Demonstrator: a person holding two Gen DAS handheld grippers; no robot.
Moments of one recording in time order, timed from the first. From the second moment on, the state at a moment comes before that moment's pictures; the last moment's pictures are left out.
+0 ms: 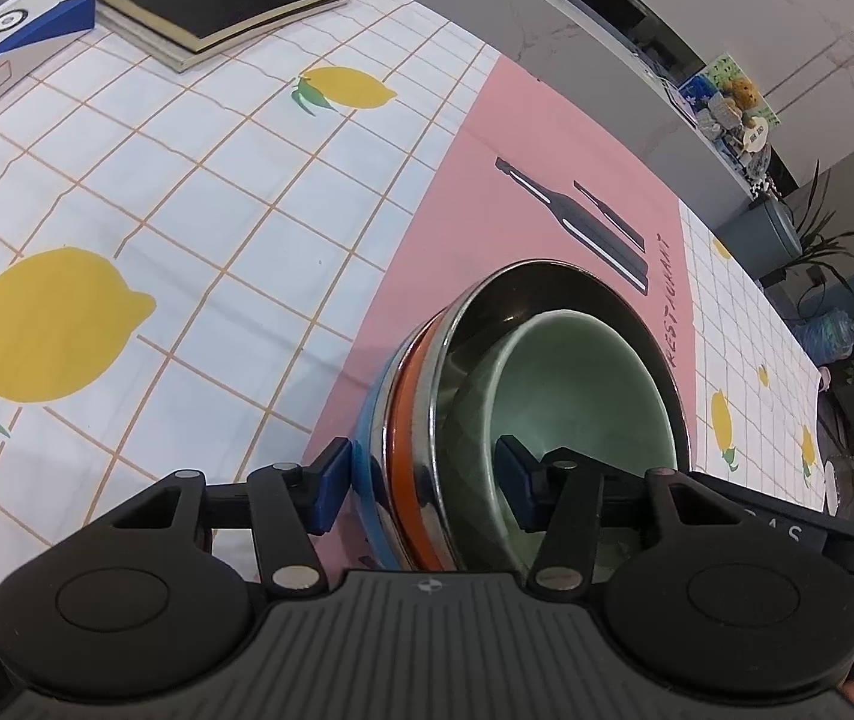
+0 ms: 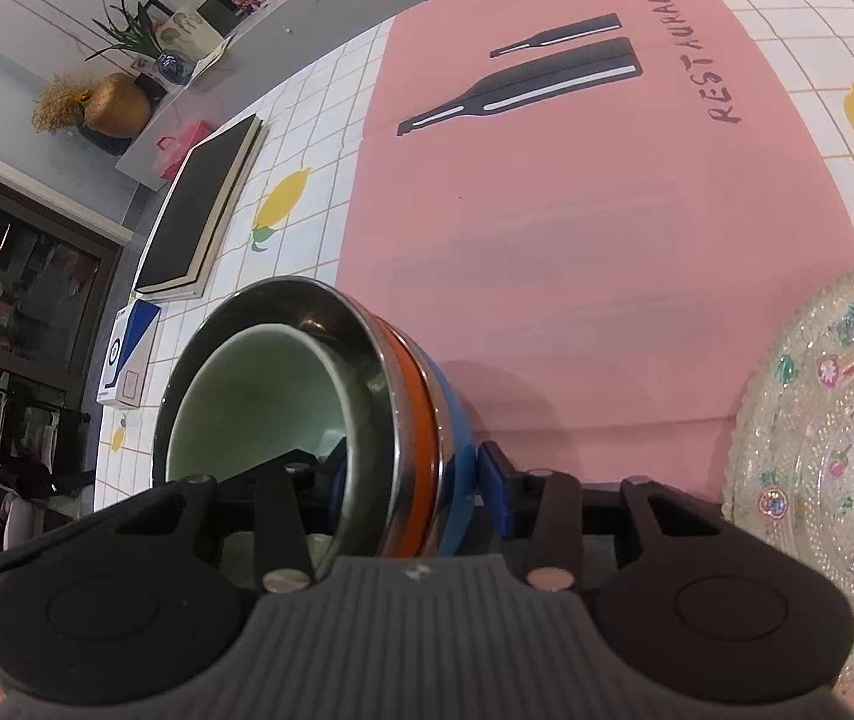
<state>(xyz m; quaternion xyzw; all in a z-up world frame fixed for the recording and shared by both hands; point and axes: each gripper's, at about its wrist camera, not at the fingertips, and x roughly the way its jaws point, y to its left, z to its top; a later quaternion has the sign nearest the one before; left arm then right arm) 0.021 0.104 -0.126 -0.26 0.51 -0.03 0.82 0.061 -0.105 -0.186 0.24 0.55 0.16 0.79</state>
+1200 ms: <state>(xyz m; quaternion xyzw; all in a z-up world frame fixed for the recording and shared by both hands) 0.042 -0.032 -0.084 -0.23 0.51 -0.14 0.82 0.023 -0.259 -0.135 0.30 0.50 0.09 0.81</state>
